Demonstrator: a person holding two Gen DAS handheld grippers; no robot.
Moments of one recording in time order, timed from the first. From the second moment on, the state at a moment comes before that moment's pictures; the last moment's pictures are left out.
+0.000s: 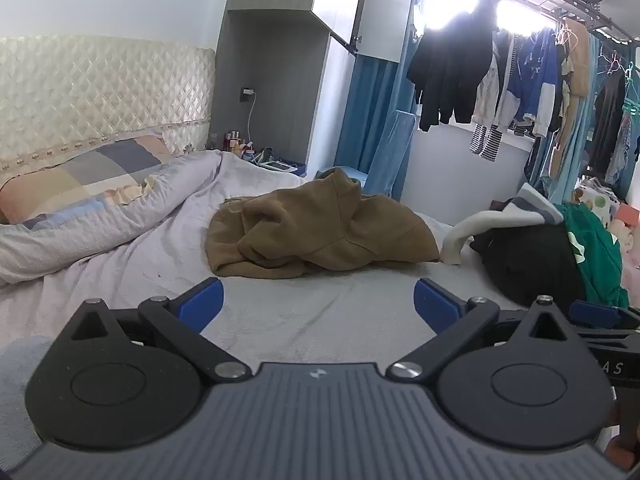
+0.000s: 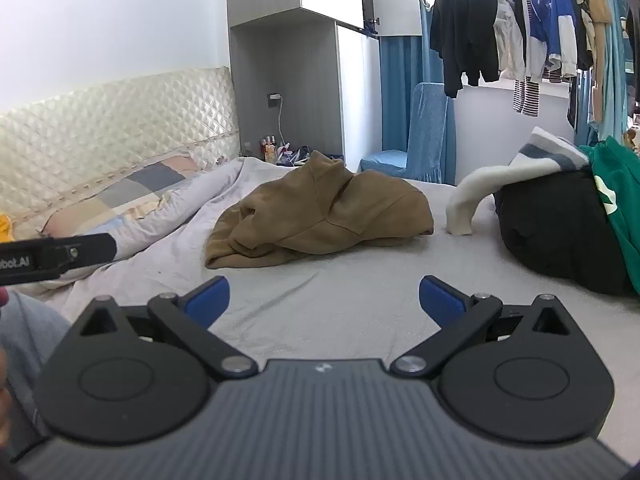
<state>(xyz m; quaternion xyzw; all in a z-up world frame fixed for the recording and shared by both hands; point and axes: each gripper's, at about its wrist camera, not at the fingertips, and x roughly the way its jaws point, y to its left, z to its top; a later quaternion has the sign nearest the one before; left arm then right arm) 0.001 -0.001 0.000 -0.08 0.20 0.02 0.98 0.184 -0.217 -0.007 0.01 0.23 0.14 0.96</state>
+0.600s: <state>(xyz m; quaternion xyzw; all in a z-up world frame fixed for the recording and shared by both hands) -0.003 -0.005 0.005 -0.08 0.19 0.01 0.98 0.180 -0.217 -0.006 0.01 0.23 0.14 0.96</state>
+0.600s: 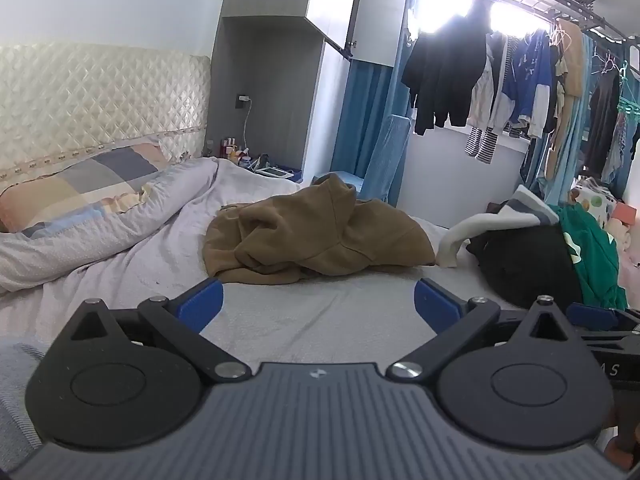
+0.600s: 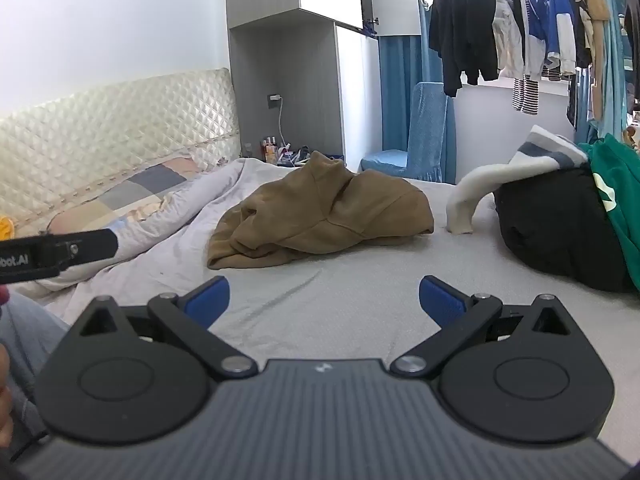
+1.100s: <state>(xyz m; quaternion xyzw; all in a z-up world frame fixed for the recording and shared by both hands) -0.005 -0.001 0.003 -0.08 0.18 0.01 0.98 0.184 -0.217 -0.006 0.01 0.24 0.15 0.96</state>
